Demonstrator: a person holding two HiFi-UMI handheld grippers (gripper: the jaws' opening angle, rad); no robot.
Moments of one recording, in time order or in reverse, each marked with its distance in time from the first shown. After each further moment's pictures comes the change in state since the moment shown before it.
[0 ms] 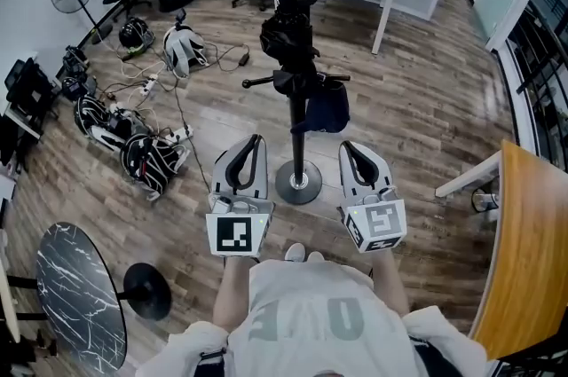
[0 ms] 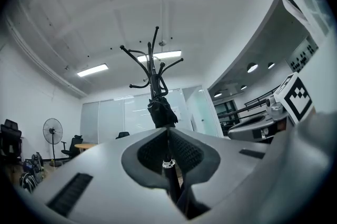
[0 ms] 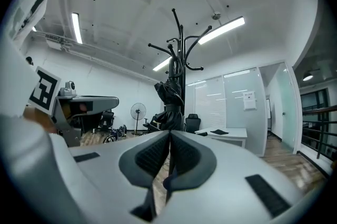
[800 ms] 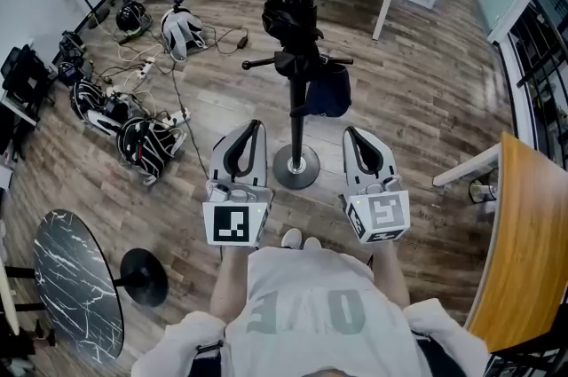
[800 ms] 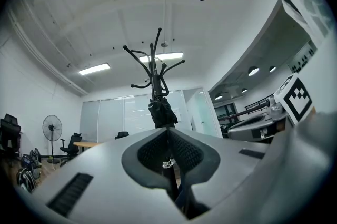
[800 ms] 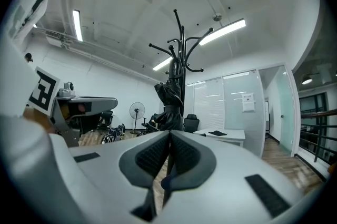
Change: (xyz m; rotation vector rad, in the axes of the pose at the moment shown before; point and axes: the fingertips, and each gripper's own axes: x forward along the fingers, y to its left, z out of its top) left arm -0.004 0.001 -0.001 -0.032 -0.013 0.001; right arm -0.003 0.000 0.004 -0.019 0.001 -0.017
